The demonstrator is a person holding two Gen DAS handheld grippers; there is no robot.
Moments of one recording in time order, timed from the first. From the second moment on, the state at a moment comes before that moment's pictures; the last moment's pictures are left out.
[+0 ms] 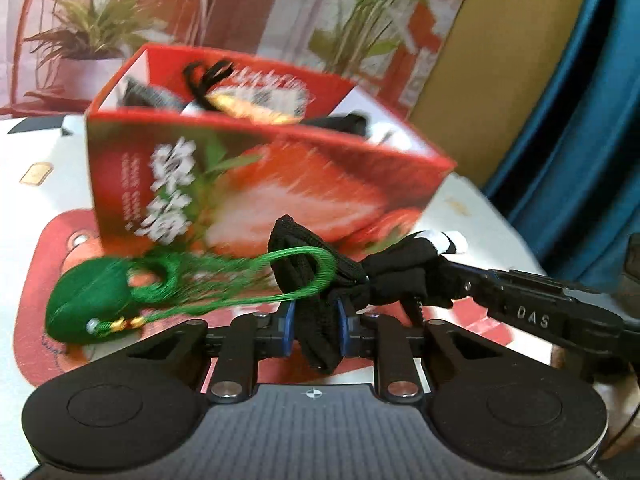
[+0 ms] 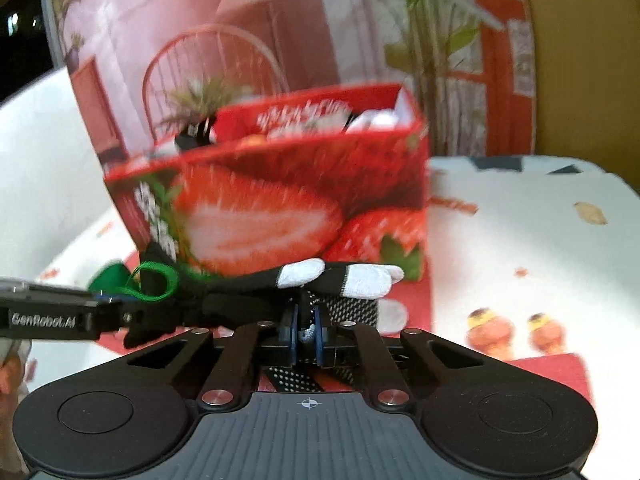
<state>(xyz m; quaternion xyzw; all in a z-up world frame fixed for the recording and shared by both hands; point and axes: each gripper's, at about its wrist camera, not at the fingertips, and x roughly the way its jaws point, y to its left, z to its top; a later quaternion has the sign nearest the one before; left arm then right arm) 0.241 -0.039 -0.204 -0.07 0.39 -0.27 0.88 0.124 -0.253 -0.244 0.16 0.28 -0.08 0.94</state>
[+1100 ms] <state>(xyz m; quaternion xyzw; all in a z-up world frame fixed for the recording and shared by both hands) 0.387 -0.063 -0.150 0.05 0.32 -0.17 0.93 0.313 -0.290 -0.194 0.09 0.27 -0.10 0.95</state>
